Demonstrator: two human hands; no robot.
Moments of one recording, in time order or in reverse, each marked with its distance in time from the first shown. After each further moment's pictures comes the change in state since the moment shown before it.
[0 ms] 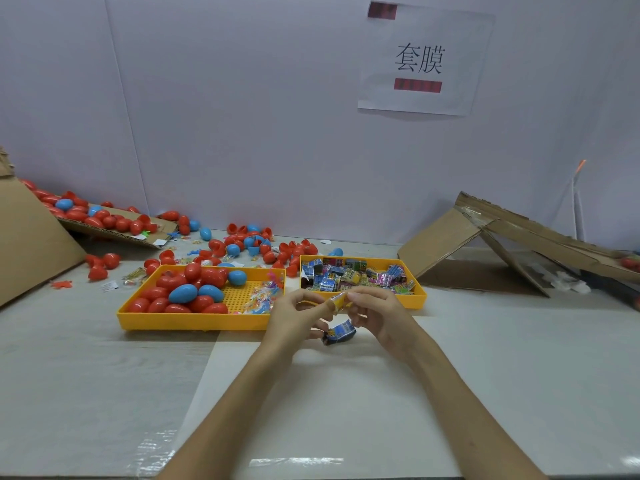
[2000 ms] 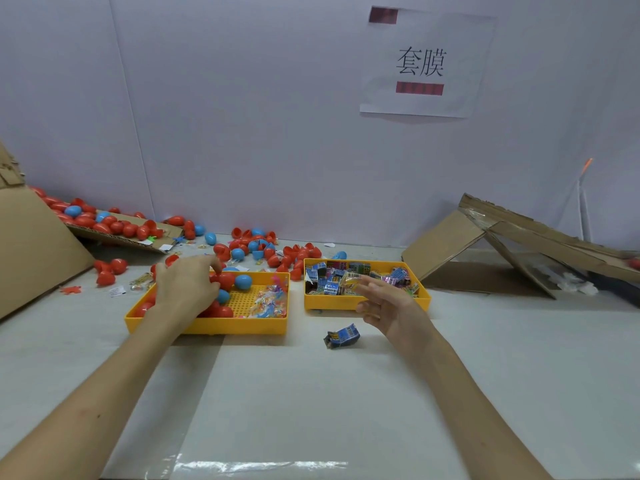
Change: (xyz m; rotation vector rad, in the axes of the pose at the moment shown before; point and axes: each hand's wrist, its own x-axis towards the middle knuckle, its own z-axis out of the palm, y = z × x) left_hand 0.057 0.029 -0.152 1.413 0.434 0.110; right_hand 0.000 -0.006 -0.012 0.235 0.151 0.088
